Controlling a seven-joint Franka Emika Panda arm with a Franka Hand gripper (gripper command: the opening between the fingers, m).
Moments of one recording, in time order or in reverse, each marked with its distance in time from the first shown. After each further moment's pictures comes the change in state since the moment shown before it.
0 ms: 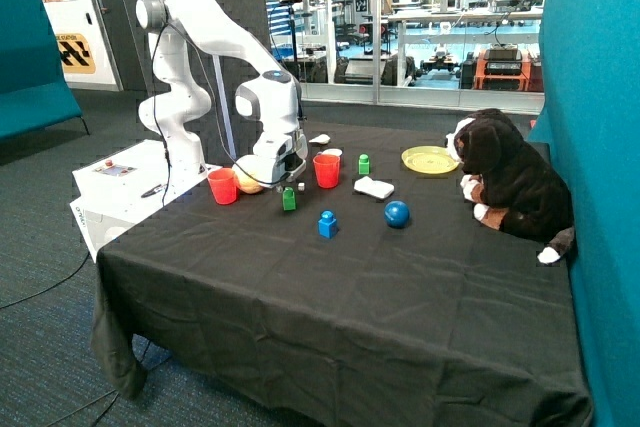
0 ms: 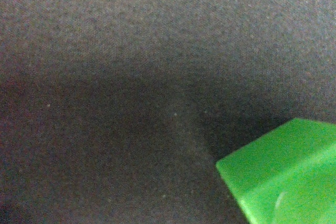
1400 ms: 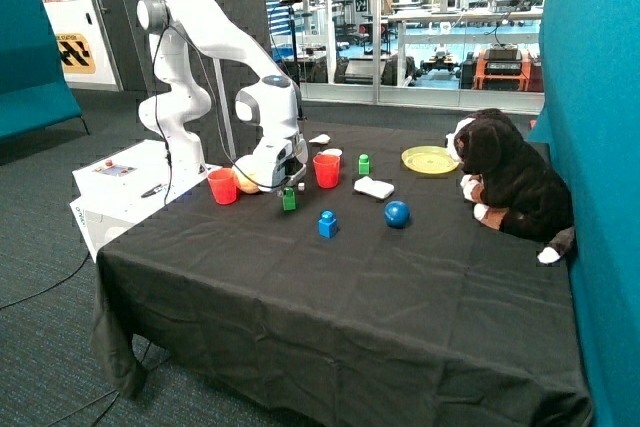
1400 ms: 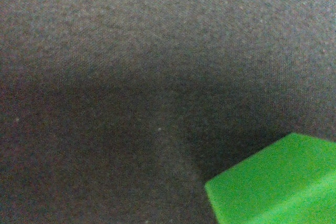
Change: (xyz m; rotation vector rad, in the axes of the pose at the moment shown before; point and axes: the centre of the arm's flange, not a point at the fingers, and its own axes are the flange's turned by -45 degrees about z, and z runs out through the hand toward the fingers) arm 0.001 0.003 0.011 -0.009 0.016 0.005
